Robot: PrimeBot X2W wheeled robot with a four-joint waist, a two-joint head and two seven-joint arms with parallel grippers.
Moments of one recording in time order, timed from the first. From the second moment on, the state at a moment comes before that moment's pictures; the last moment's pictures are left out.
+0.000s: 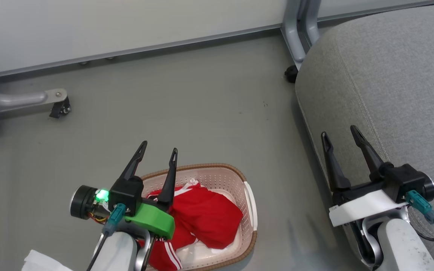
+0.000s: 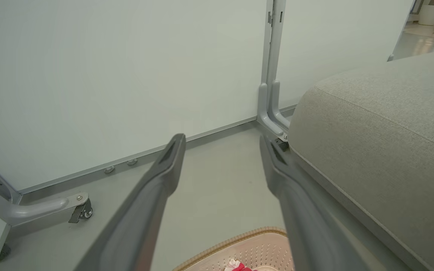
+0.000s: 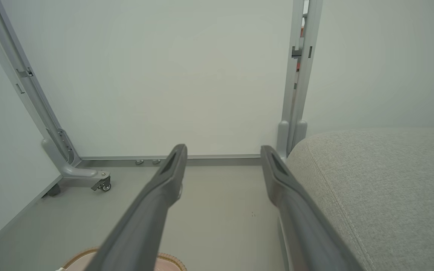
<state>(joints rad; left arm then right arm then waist) -0.23 0.05 -0.26 0.30 -0.07 -0.08 -0.26 -0.16 -0.05 0.06 0.10 0.15 0.13 -0.26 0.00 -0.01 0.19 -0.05</state>
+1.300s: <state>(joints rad) -0.61 0.14 -0.34 0.86 -0.01 -0.12 -0.26 -0.38 -0.05 0.11 -0.03 0.19 0.13 -0.26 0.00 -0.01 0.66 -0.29</state>
